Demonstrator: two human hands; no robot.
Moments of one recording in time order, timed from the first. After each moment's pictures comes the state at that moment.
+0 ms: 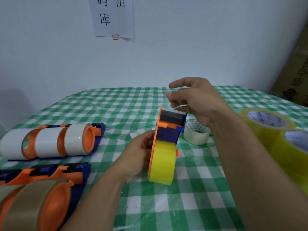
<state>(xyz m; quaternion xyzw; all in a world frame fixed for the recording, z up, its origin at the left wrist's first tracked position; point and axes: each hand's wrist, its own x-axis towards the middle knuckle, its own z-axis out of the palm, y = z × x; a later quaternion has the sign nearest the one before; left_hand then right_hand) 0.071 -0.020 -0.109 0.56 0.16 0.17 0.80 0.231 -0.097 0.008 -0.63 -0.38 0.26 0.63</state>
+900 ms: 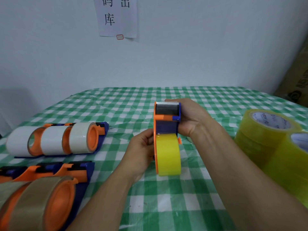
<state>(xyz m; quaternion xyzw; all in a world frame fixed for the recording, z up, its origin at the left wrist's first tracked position) 0.072 -0.030 -0.107 0.59 0.20 0.32 0.72 0.223 -0.058 -0.035 -0.50 -0.17 0.51 0.68</state>
